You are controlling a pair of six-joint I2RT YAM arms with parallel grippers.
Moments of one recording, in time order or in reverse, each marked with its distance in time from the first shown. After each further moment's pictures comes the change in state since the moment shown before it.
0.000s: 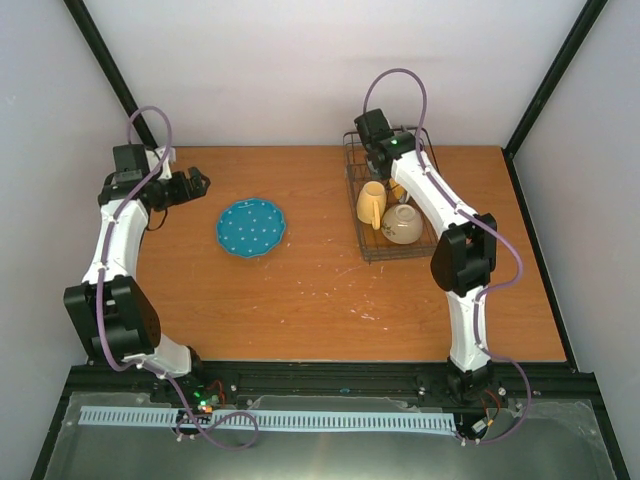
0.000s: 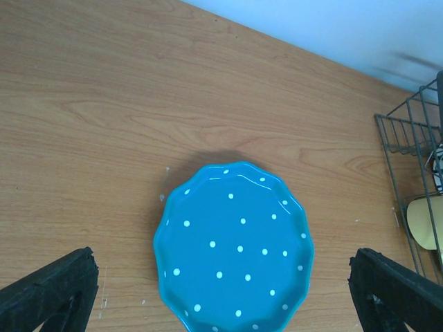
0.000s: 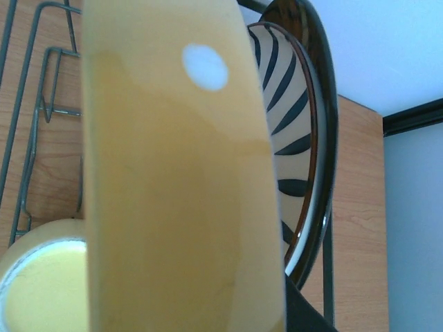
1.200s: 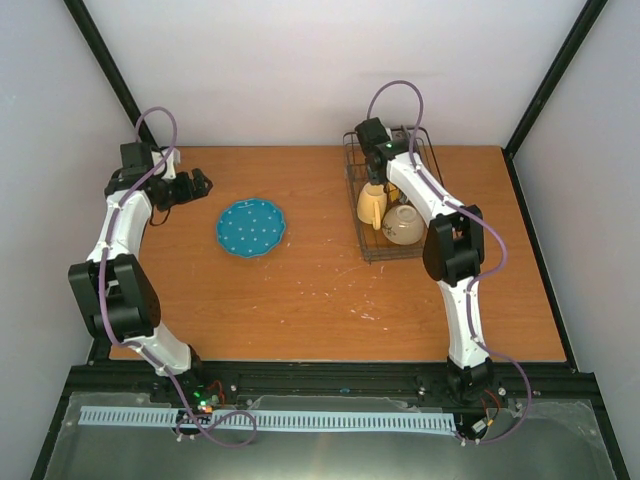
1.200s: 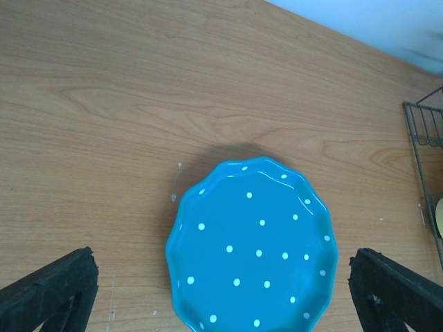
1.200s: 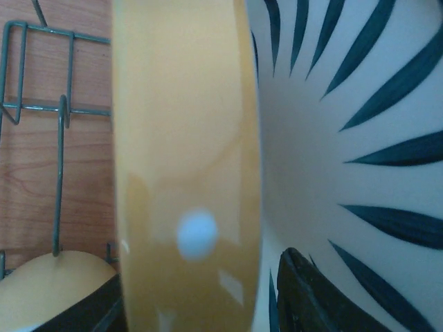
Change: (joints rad) left arm 0.000 0.125 0.045 -0.002 -0.015 0.027; right arm -0.043 0.146 0.032 0.024 -0.040 0.082
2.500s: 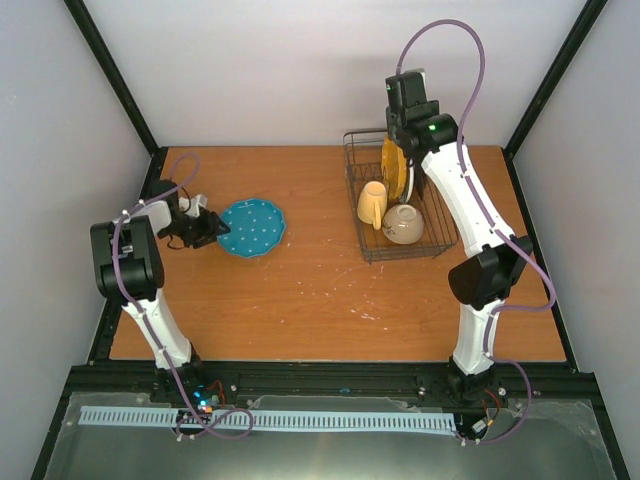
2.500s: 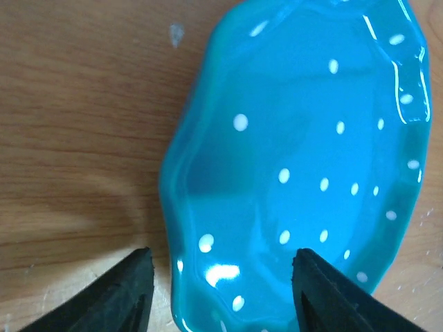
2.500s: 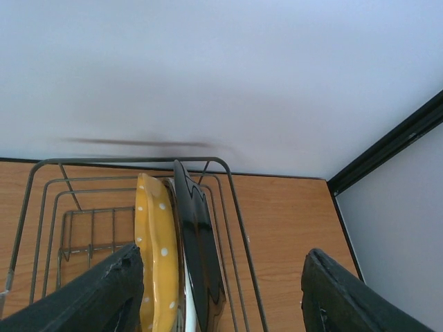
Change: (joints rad) left arm 0.000 0.286 -0.156 0.037 0.190 -0.002; right arm 0.000 -0.306 0.095 0.056 0.054 -0.026
